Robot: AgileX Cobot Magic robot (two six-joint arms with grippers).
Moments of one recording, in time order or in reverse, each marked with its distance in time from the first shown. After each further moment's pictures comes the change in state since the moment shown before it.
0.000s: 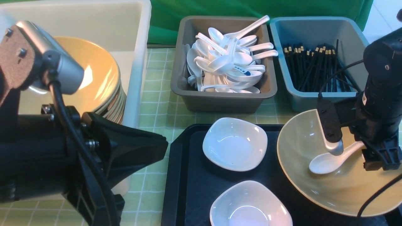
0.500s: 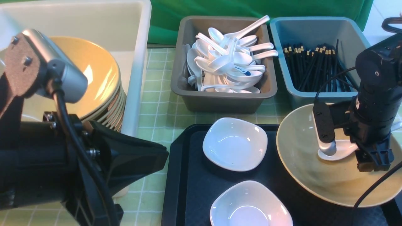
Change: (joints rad) right arm -0.006 0.036 0.001 -0.003 -0.037 0.026; left arm 0.000 0.000 0.000 -0.003 0.042 -0.003
